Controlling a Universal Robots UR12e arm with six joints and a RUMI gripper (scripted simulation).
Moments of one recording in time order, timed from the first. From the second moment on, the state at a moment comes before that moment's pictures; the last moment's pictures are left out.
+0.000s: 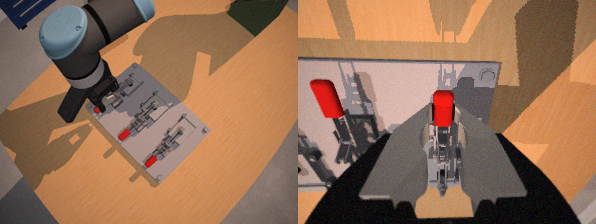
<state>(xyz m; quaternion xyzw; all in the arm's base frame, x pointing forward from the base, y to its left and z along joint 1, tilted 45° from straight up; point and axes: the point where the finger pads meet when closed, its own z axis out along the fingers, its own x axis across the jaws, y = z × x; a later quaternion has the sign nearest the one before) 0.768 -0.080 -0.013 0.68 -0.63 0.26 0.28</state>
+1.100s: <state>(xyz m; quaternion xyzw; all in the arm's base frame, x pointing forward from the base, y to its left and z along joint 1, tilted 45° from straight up) 0.757 -0.071 -0.002 0.68 -0.63 0.26 0.28</state>
